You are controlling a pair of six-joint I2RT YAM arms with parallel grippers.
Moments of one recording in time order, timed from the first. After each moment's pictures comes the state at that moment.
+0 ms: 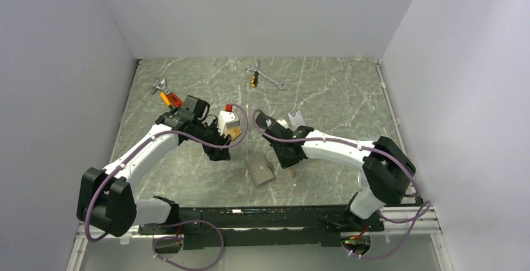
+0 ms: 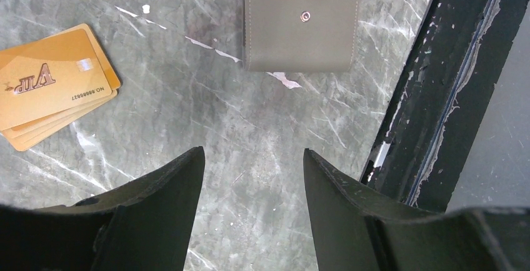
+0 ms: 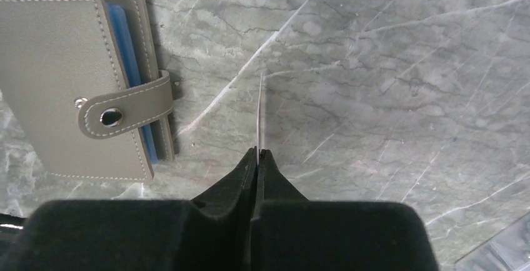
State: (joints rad) left arm -0.38 1.28 0.92 -0.72 0.66 0.53; right arm 0.91 1.58 0.98 -0.69 0.24 0.47
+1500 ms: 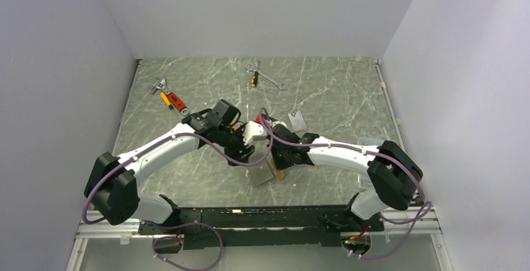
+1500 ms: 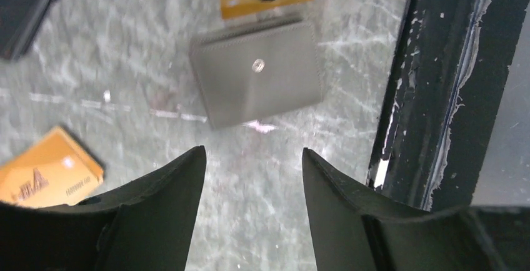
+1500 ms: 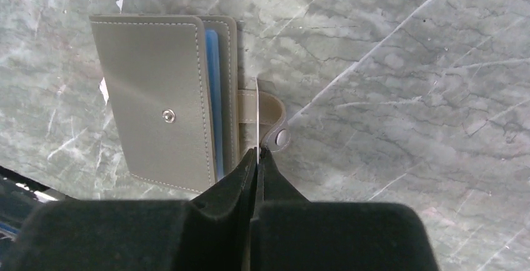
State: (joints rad) left arm -0.66 1.38 1.02 -0.70 0.54 0.52; right arm 0.92 1.53 0.88 -0.46 0.12 0.51
